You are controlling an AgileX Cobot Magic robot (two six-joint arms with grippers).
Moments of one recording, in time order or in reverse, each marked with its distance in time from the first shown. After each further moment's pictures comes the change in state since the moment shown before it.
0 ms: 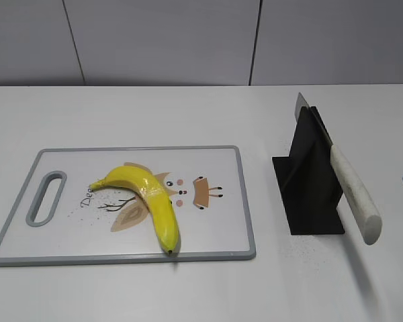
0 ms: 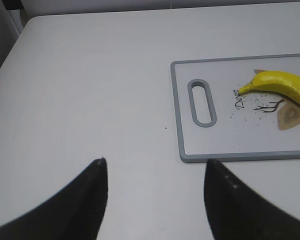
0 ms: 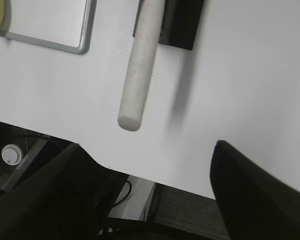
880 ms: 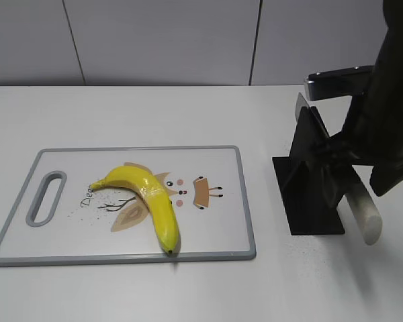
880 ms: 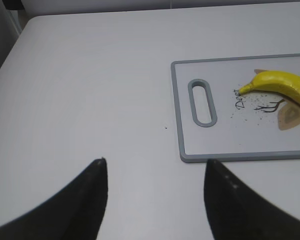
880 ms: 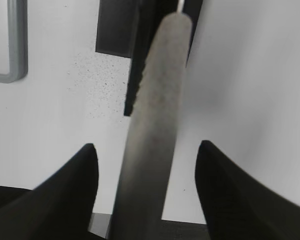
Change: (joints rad) left arm 0.000 0.000 0.000 0.000 0.000 0.000; right arm 0.117 0.531 -0.132 -0.140 -0.087 0.186
